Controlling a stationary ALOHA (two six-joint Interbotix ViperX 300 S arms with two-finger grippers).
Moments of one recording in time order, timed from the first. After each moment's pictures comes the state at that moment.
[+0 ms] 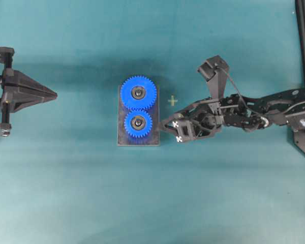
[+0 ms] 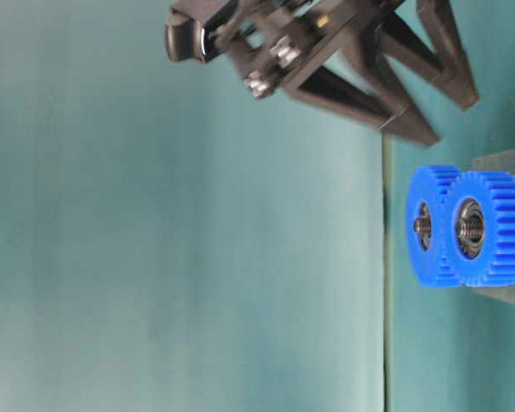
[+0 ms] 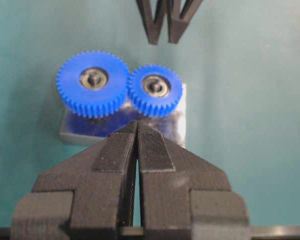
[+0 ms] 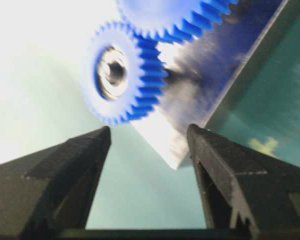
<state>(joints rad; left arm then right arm) 0.05 -0.86 1.08 0.01 0.13 -0.09 0.08 -0.06 0.85 0.72 -0.21 0.49</state>
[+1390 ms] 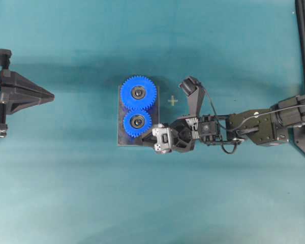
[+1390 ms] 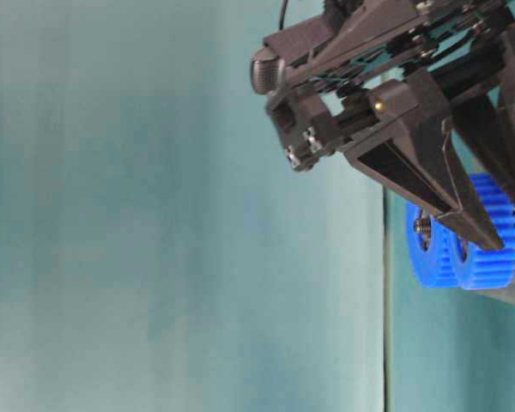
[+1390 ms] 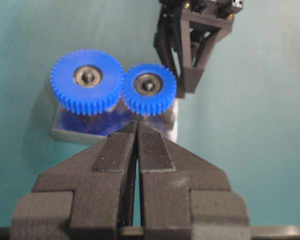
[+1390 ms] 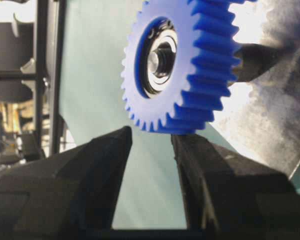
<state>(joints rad) 0.04 -0.89 1.10 0.01 0.13 -0.13 0.13 0.20 0.77 0.15 -0.58 1.32</state>
